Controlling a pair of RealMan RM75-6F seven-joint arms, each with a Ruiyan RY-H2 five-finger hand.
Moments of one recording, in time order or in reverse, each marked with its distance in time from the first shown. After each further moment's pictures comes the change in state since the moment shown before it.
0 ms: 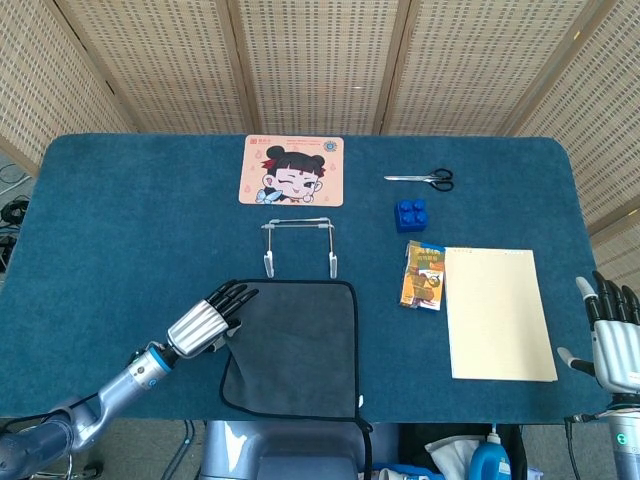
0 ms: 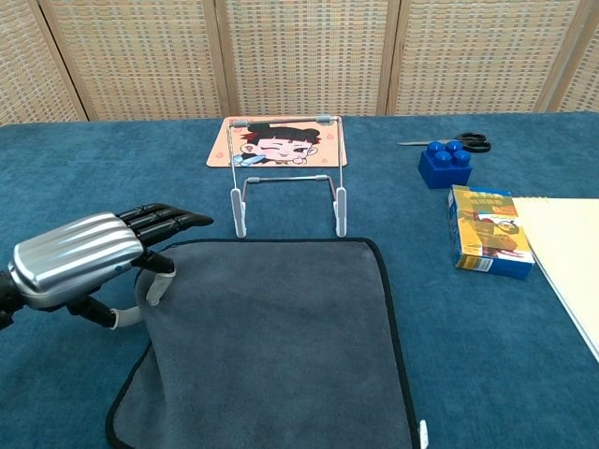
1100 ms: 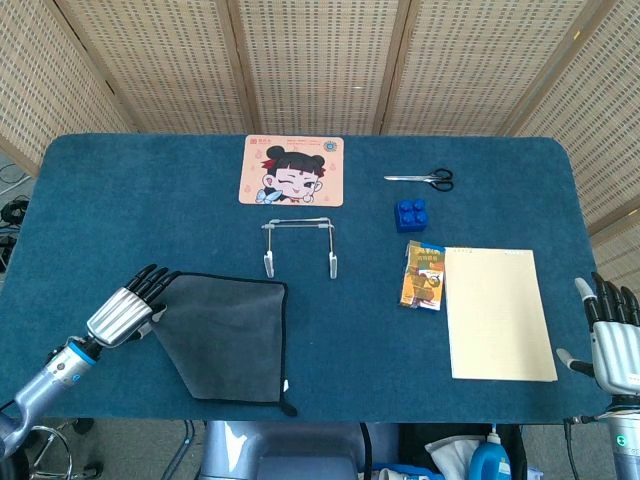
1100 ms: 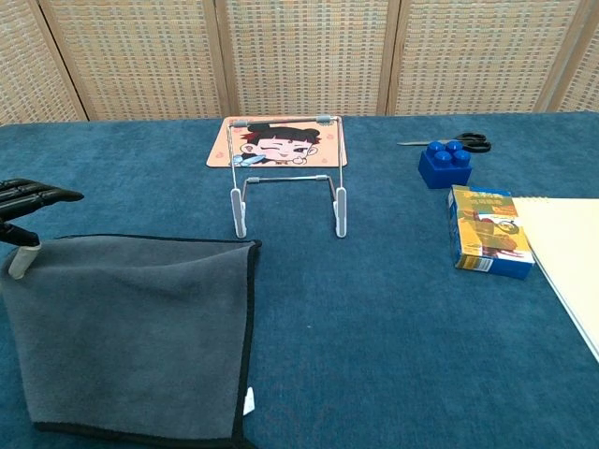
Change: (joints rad) left arm 0.136 0.110 0.053 0.305 -0.031 0.106 -0.216; right arm -0.004 0.006 -0.004 -0.013 -0.005 0.007 -0.005
